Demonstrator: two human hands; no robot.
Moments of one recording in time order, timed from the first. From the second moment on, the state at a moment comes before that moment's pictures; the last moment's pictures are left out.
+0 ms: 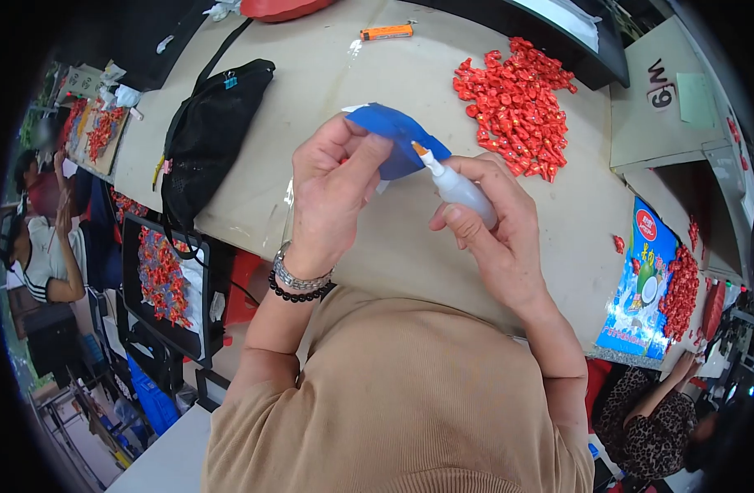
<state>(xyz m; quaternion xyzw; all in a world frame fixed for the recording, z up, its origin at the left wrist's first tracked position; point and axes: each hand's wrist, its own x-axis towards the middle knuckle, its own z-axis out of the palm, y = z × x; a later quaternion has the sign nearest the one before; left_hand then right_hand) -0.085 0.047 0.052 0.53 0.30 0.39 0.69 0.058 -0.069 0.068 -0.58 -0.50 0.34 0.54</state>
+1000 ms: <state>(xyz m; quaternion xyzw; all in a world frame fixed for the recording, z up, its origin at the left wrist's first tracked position) -0.076 0.039 0.042 0.43 0.23 0.43 0.76 0.041 -0.067 0.047 -0.58 -0.47 0.40 0.53</state>
